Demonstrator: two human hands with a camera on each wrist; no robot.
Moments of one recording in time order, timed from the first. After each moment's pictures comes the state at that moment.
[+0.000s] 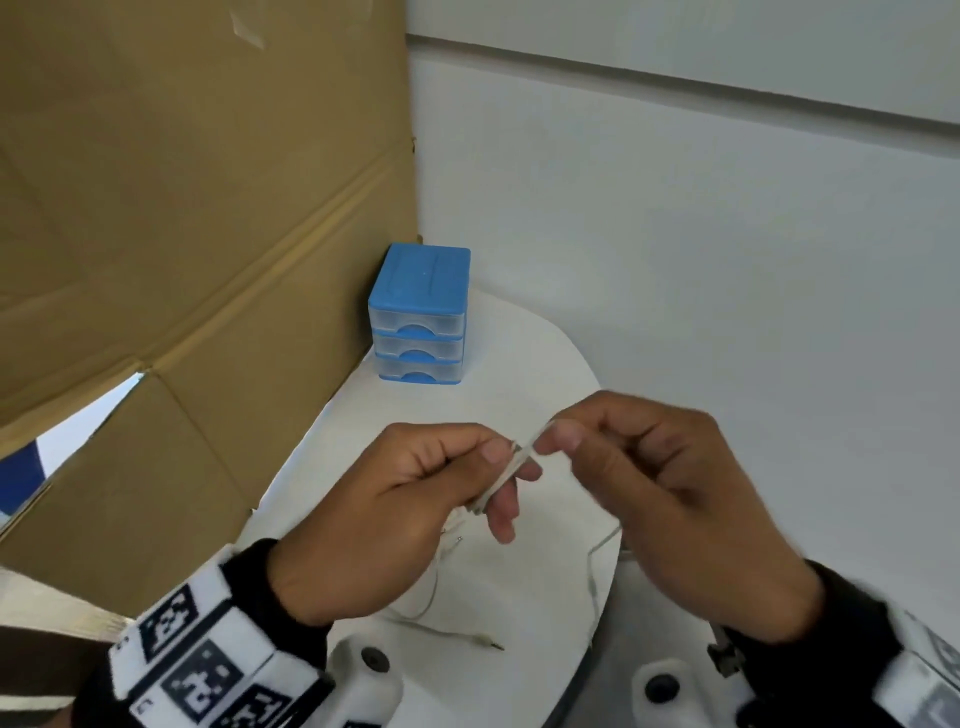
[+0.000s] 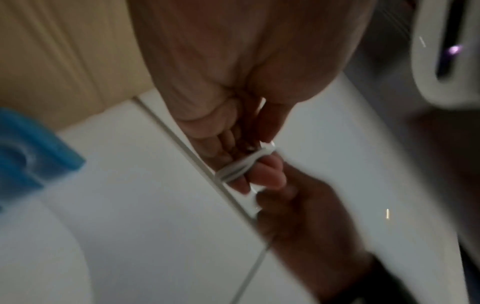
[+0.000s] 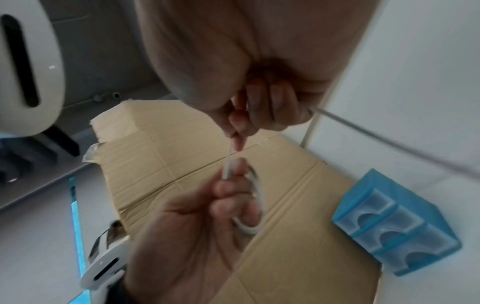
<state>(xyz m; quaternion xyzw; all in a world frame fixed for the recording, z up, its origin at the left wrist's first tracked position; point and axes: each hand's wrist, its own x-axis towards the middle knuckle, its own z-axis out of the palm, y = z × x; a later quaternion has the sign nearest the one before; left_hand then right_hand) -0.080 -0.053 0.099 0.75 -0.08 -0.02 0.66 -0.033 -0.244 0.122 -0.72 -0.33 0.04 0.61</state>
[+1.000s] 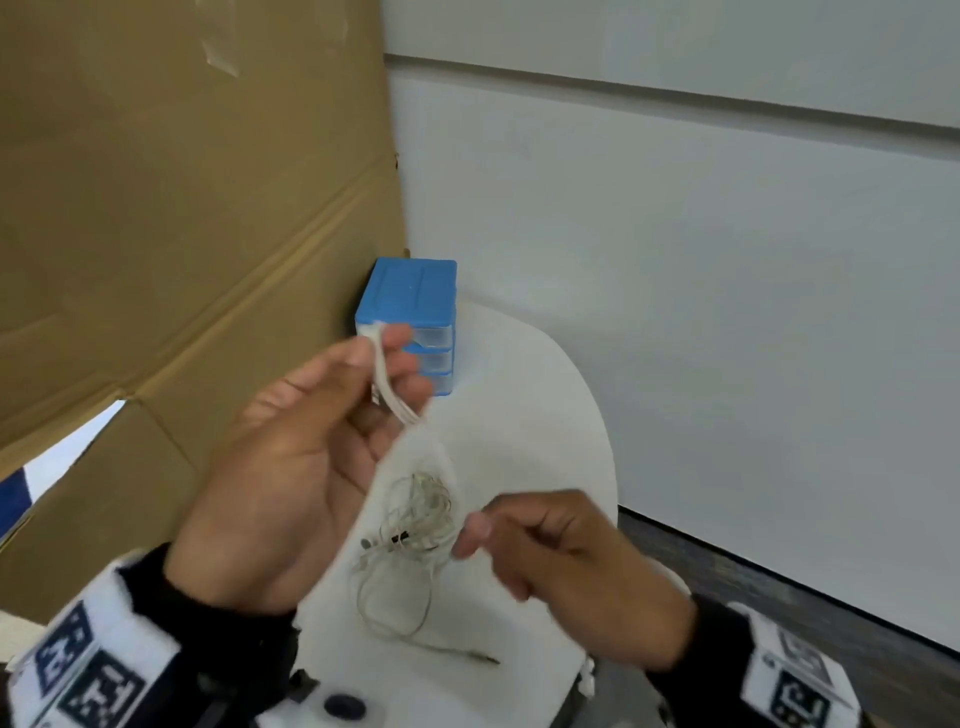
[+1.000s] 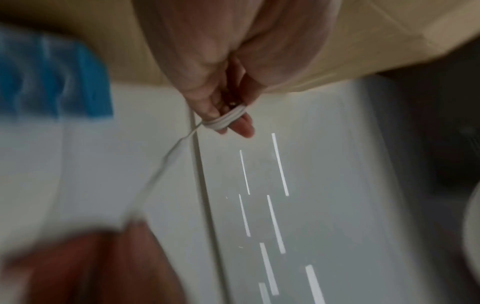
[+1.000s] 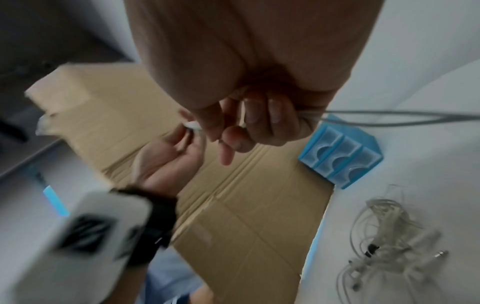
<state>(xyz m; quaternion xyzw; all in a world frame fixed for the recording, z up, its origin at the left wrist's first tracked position) -0.071 -0.046 0.125 0.46 0.03 0.15 0.87 -0.043 -0.228 0.074 -0.70 -0.26 0.24 0.62</state>
